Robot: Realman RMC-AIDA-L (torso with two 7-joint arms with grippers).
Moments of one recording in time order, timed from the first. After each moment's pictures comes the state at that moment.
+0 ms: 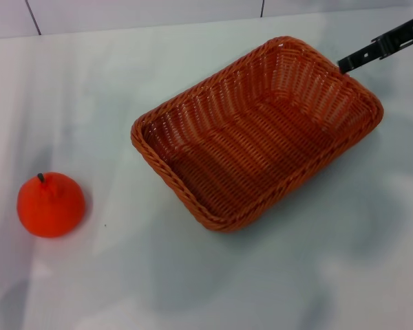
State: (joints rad) left arm -0.45 -2.17 -0.19 -0.07 1.50 1.59 -0.70; right arm 0.87 1.94 -0.65 -0.91 0.40 1.49 2.26
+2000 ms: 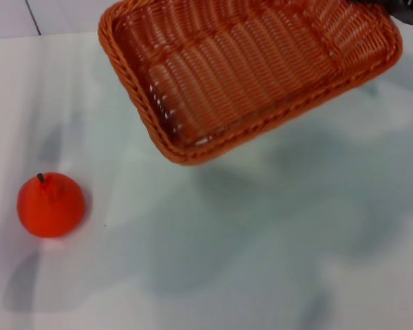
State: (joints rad) left arm -0.52 -2.16 -0.20 -0.06 1.49 1.48 -0.69; right arm 0.63 1.93 -0.44 -0.63 1.19 1.46 2.09
